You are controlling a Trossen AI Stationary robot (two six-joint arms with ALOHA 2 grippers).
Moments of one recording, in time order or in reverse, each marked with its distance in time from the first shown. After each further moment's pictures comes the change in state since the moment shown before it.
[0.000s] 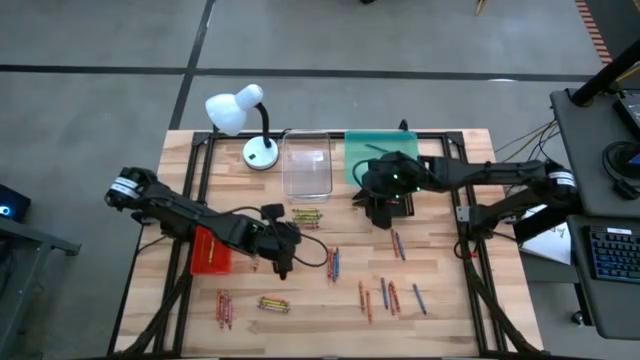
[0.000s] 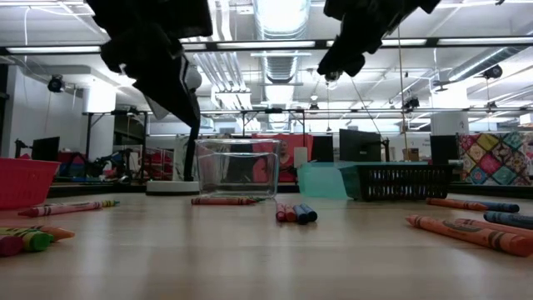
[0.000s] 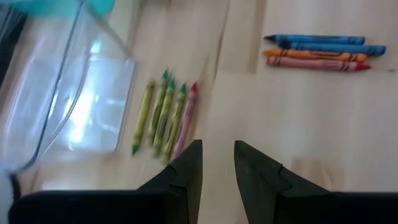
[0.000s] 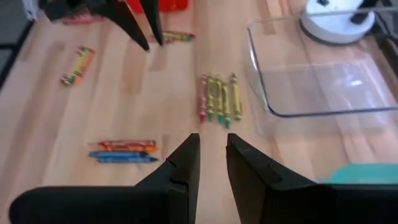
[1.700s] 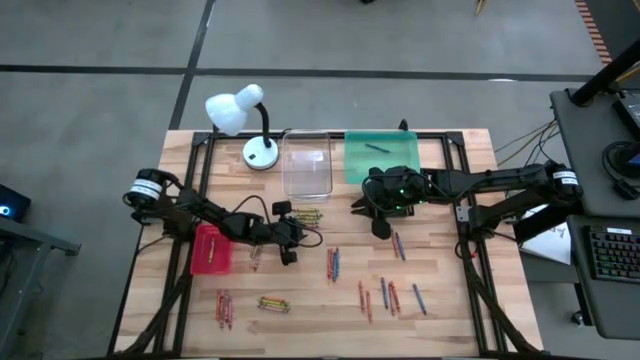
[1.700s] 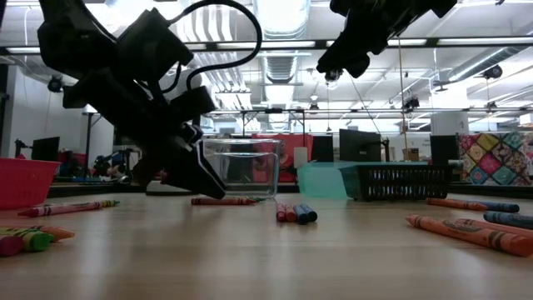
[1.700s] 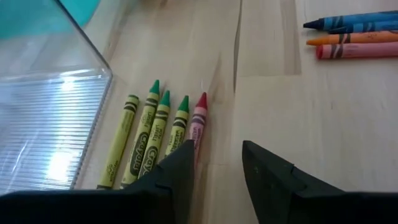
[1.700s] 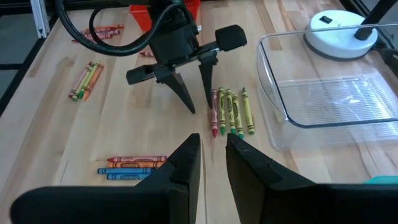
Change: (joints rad) left arm 0.164 0.146 -0.445 0.938 0.089 0.284; right arm 0.086 -0.034 -0.109 0.163 0.084 0.065
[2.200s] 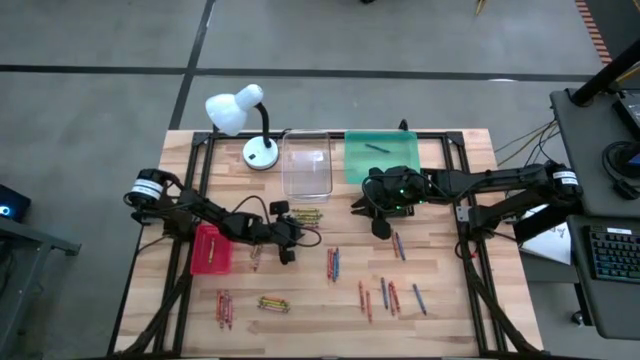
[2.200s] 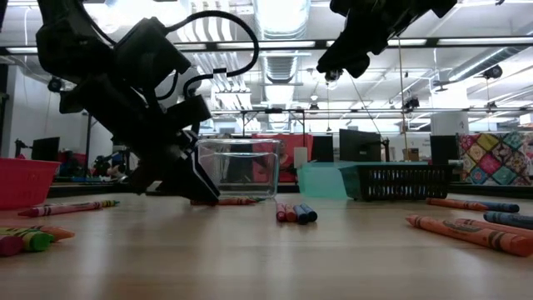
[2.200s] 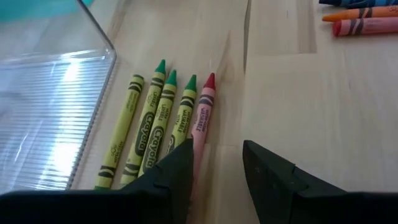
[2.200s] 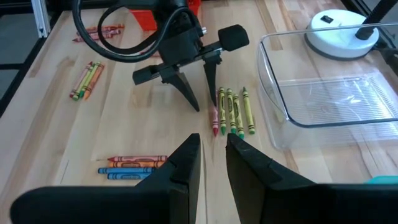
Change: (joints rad) left arm 0.008 0.007 -0.025 -0.002 -0.010 -0.019; right arm 0.000 0.000 0.000 -0.001 -0.003 0.000
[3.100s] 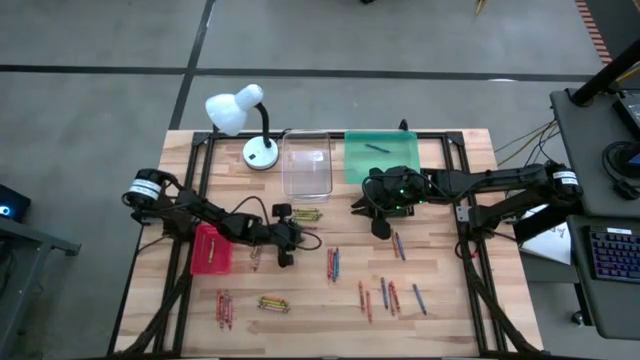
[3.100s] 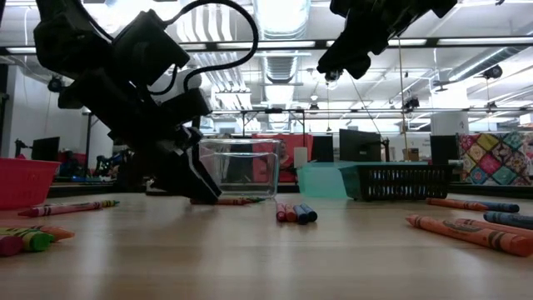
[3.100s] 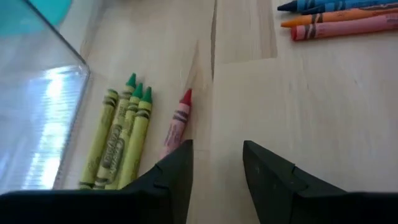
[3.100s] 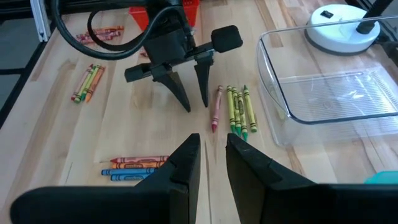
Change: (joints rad) left arm -0.012 -0.016 0.013 -0.009 0.057 0.074; right arm 0.000 0.000 0.000 -0.002 -0.001 0.029
